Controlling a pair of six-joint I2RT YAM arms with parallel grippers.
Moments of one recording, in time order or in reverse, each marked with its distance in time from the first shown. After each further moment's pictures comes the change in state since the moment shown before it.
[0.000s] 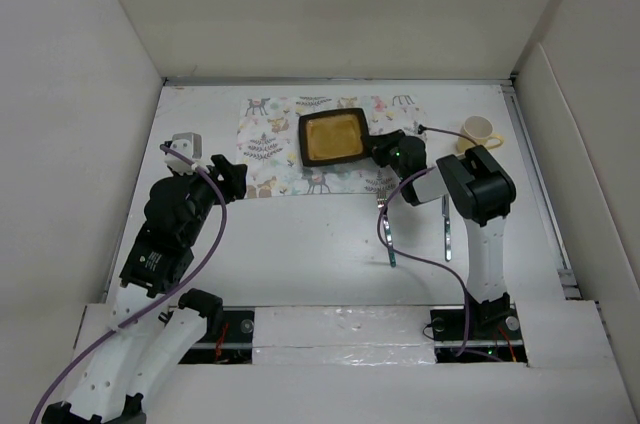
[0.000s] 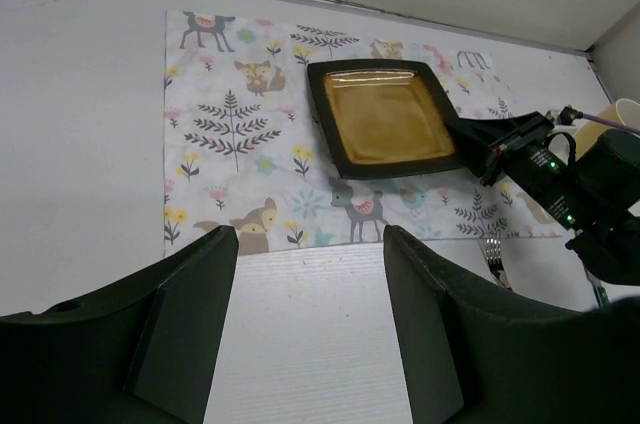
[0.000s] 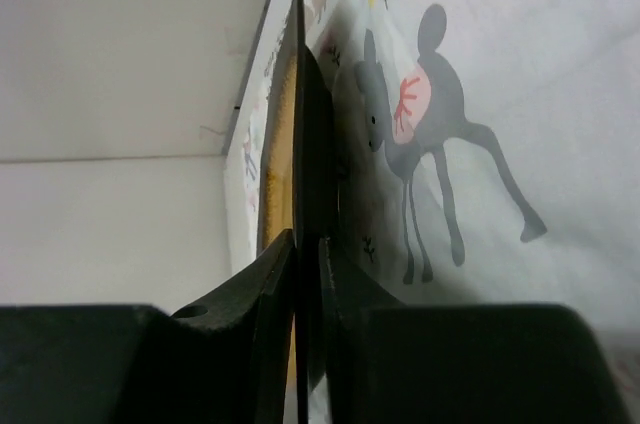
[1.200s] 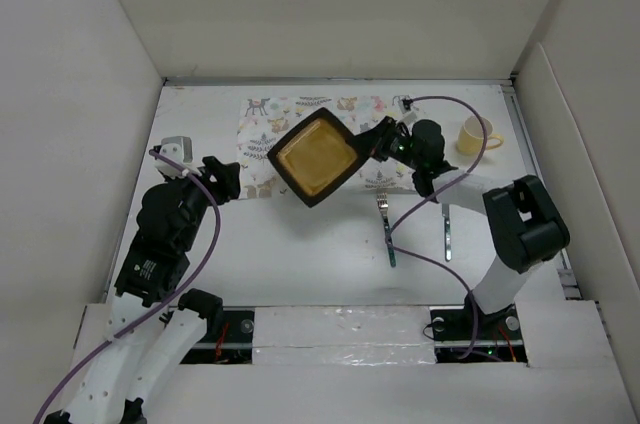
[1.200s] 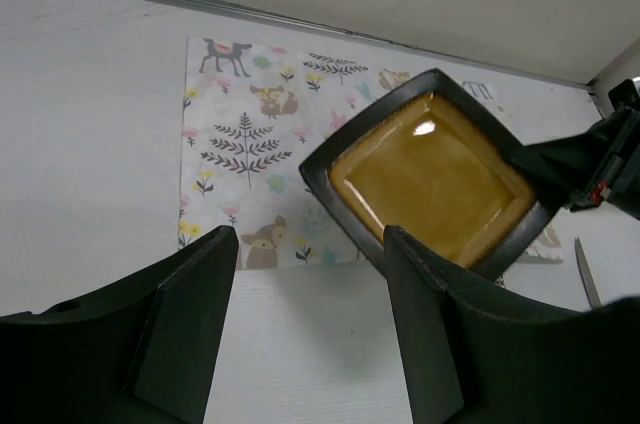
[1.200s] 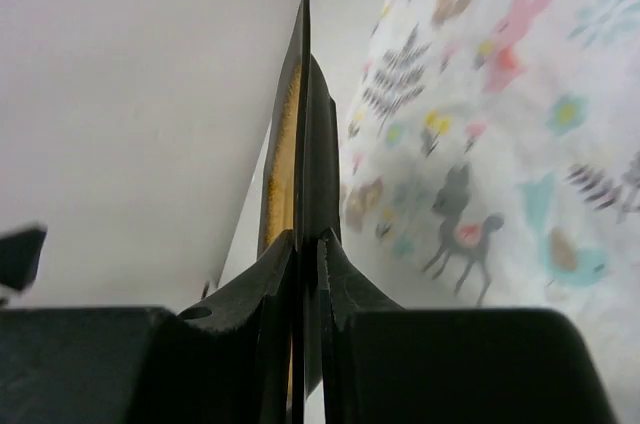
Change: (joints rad) left arm 0.000 -0.046 0.005 0.000 -0.054 0.000; right arm 0.070 -0.494 -0.111 -0.301 -0.506 -0.353
